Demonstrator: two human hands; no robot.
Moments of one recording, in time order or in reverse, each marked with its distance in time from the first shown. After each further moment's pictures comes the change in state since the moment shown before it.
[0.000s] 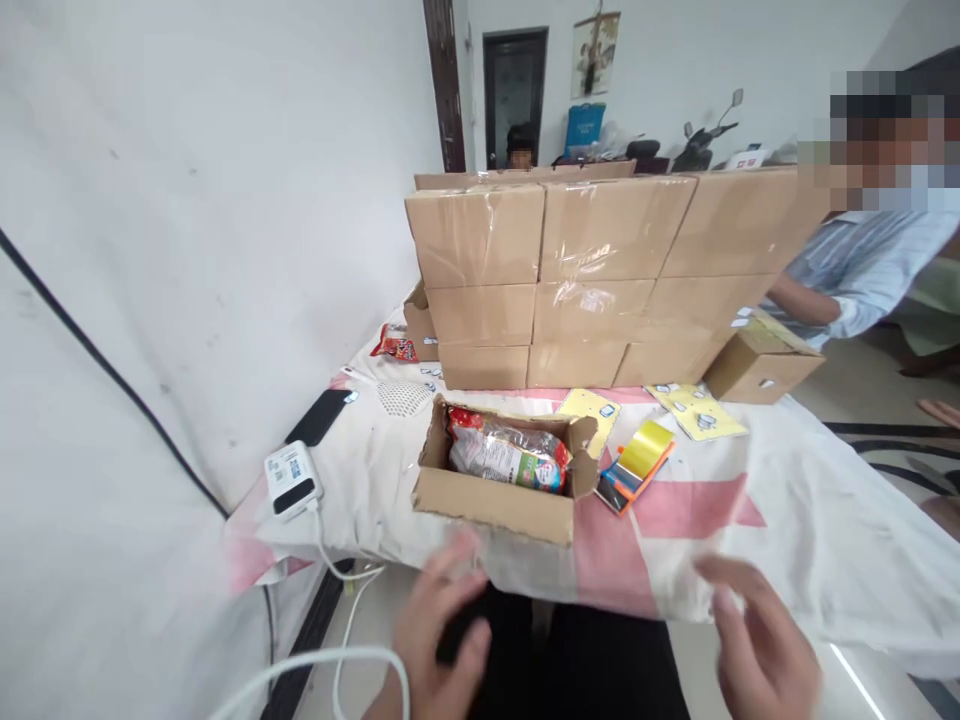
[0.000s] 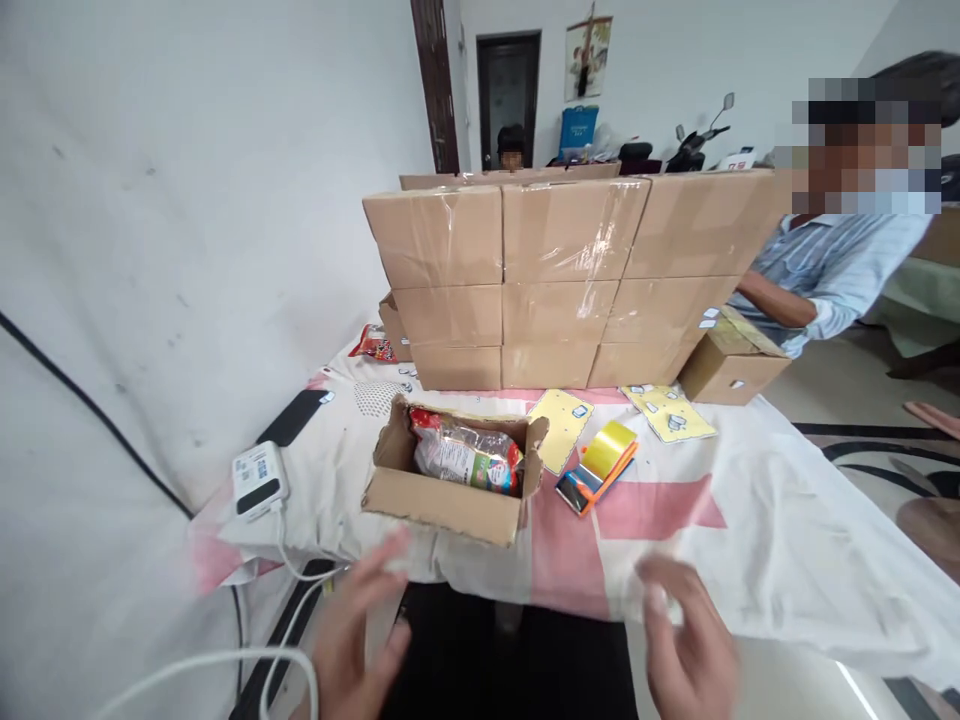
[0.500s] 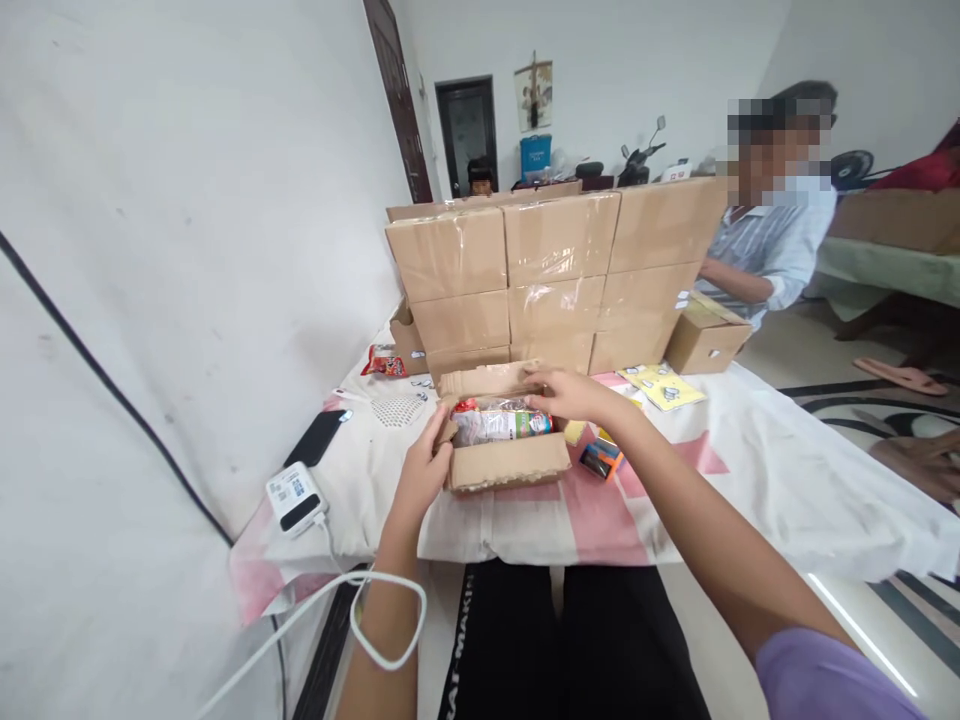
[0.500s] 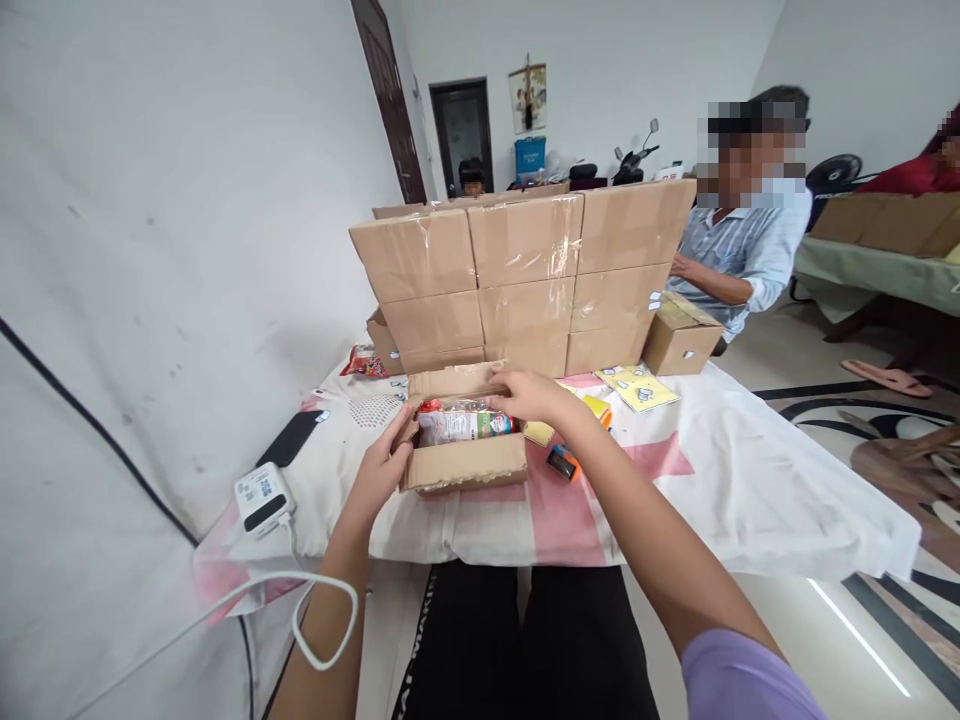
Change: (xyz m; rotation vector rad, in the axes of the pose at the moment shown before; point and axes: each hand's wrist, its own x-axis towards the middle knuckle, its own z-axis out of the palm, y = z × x) left_hand 0.131 -0.073 -0.005 -0.105 -0.038 -0.264; right_hand 0.197 -0.082 0.135 -0.090 -0.738 -0.384
